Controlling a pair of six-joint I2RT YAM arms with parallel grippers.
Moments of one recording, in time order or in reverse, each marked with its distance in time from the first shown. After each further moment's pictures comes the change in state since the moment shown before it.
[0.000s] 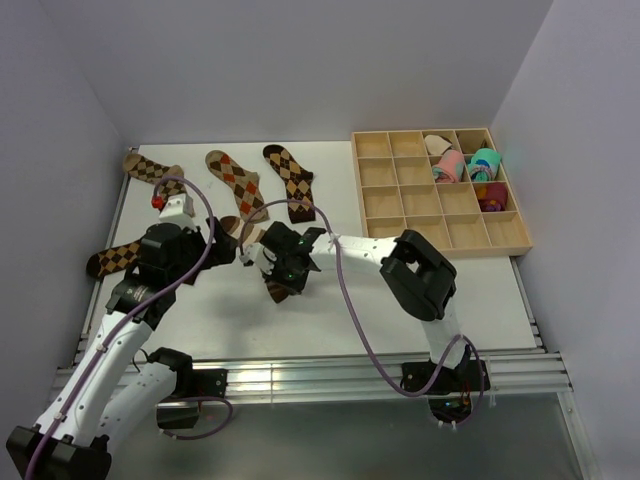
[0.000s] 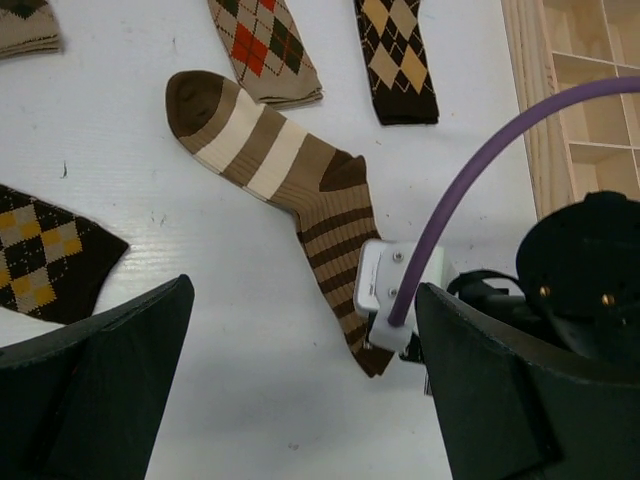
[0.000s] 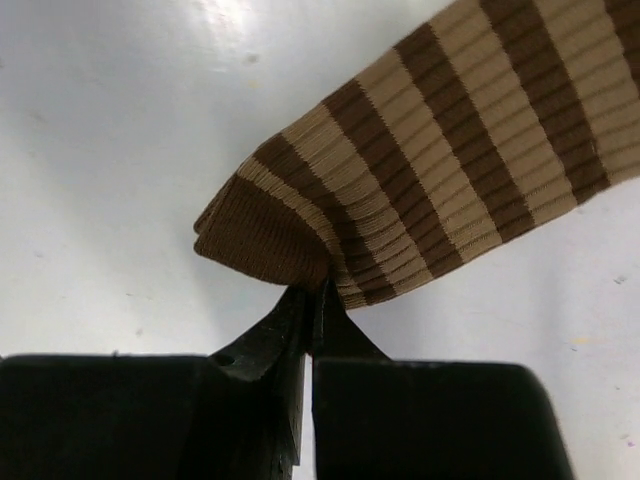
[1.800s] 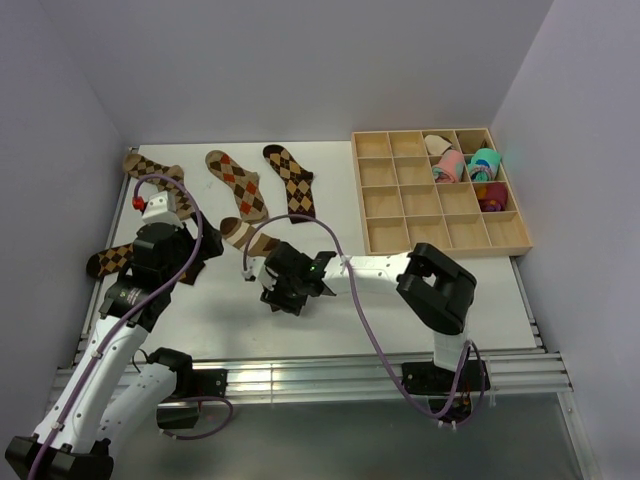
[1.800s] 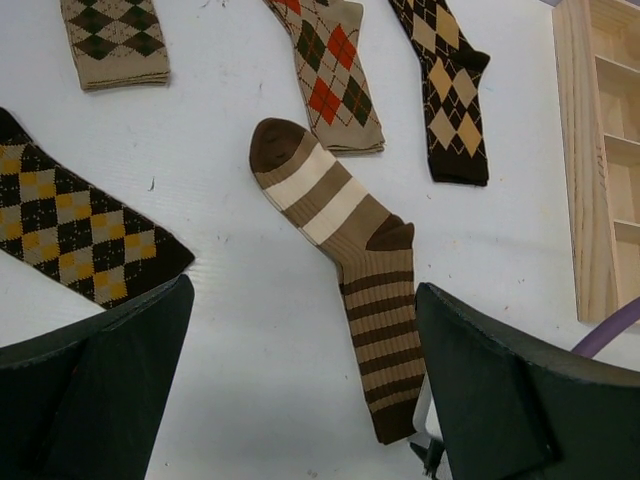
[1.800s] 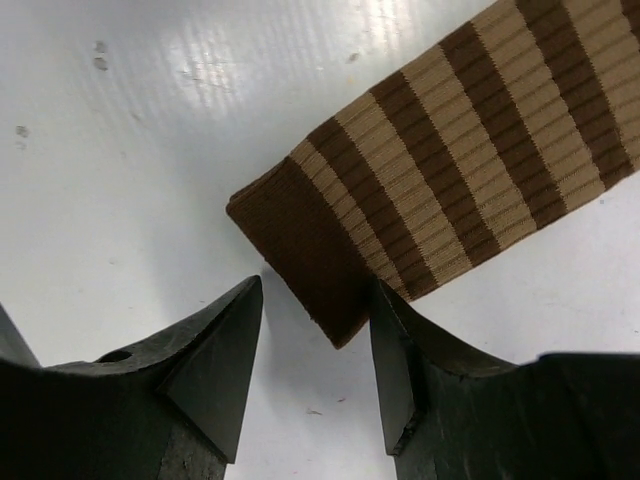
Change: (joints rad) left arm 0.017 -0.026 0.035 -0.035 -0.163 -0.032; right arm 0.072 -0.142 -0.238 0.246 0.054 0.090
